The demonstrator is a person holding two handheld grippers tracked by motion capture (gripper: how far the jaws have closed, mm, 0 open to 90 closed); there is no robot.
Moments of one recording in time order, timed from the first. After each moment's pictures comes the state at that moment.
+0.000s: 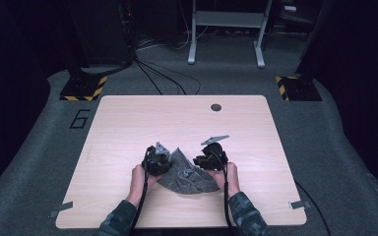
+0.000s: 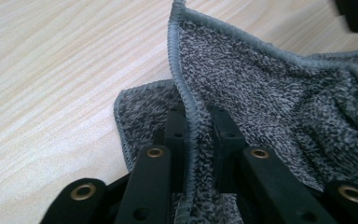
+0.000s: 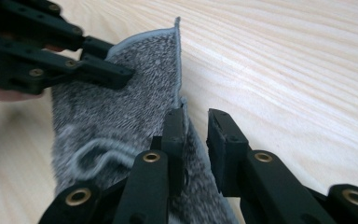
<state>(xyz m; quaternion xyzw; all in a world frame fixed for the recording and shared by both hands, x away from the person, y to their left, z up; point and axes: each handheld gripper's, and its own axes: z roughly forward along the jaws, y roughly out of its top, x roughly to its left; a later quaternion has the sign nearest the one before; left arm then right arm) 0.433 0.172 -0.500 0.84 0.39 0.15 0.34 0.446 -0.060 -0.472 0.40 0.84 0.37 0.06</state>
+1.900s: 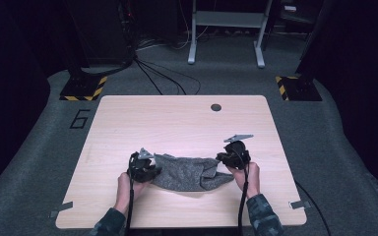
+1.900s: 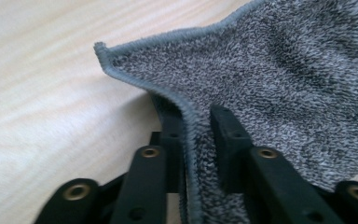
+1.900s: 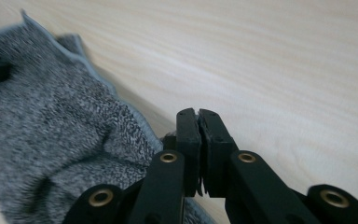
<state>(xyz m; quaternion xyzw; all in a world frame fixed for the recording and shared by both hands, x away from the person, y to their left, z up) 0.413 0.216 -0.505 0.83 0.42 0.11 0.35 0.440 -0.125 -0.461 0.47 0.81 0.34 0.12</state>
